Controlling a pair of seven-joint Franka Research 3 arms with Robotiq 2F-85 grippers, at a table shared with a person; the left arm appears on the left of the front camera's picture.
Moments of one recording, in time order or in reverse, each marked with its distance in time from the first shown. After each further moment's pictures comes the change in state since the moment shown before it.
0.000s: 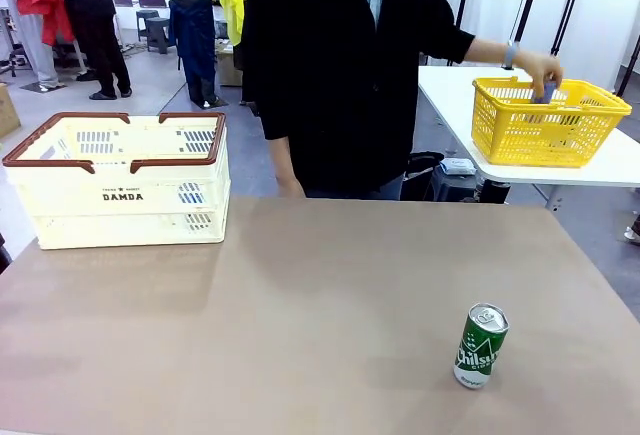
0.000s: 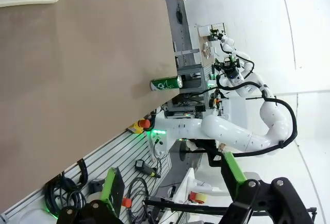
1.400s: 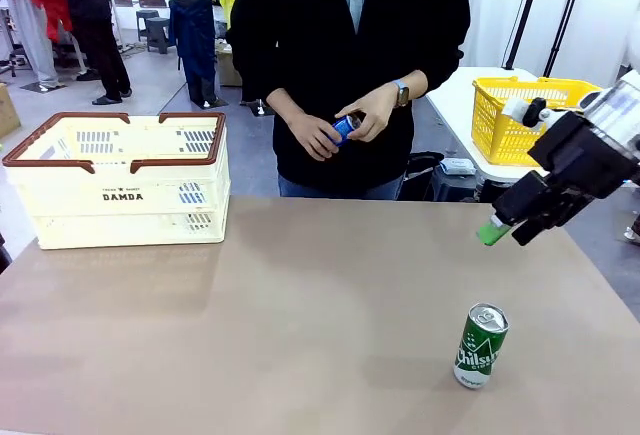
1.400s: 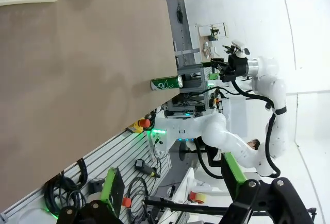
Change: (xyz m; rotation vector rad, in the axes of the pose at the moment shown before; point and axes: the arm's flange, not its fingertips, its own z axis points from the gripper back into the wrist) left arm 0.000 0.001 -0.001 0.001 0.002 0.005; right arm -0.173 0.123 -0.296 -0.707 0.695 0.827
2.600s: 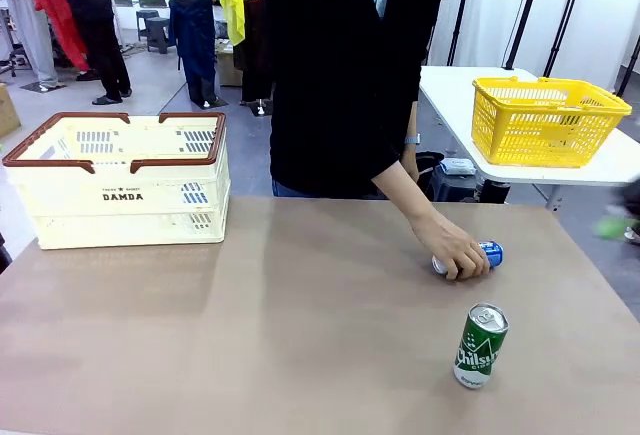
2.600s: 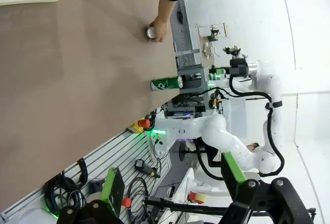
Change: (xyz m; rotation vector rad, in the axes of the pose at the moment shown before) left arm 0.000 0.000 0.001 0.000 -0.002 0.002; right arm -0.091 -0.117 0.083 0.074 -0.052 -0.518
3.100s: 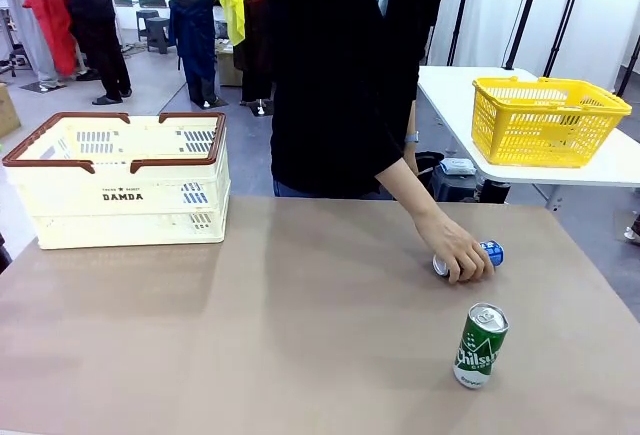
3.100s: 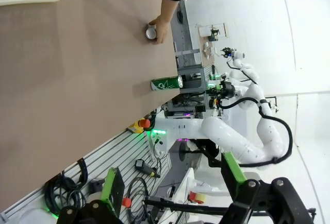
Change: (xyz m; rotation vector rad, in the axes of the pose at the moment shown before) left arm 0.000 0.000 0.000 0.001 0.001 0.000; right arm -0.122 -0.231 0.036 0.368 -0.111 -0.451
